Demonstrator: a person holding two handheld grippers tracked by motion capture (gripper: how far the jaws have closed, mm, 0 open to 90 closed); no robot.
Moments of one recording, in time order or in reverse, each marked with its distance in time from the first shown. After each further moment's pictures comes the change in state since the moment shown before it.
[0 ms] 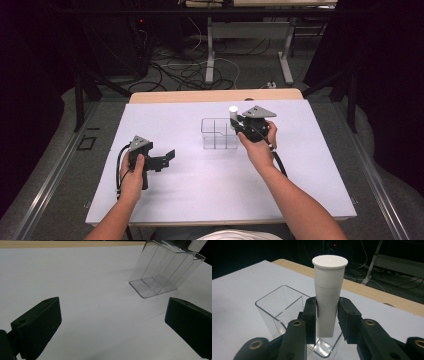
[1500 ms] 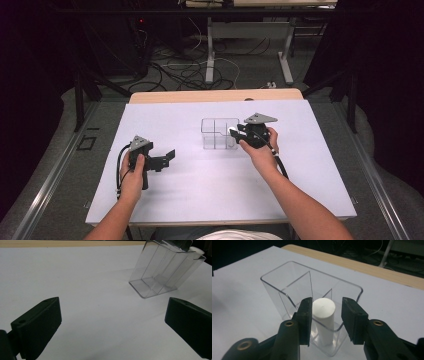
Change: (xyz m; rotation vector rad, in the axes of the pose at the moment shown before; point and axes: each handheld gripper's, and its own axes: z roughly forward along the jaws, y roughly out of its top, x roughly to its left) left arm -0.001 -0.001 0.001 -0.004 -0.001 -0.011; right arm -0.004 -0.023 -0.001 0.074 0.094 0.046
